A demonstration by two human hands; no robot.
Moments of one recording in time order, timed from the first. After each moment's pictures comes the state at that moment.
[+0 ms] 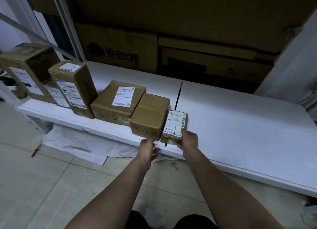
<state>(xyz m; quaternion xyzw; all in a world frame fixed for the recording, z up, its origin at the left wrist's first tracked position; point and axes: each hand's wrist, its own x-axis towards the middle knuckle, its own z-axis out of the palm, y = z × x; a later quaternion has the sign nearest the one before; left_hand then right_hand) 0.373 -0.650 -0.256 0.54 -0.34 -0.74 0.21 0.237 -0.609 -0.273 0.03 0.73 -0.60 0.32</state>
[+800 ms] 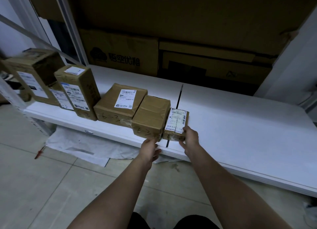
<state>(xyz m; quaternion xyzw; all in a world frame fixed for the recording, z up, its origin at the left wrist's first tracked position) 0.379 -0.646 -0.244 0.54 -0.38 -0.73 0.17 0.233 -0.611 -0.257 0.04 0.69 -0.62 0.37</state>
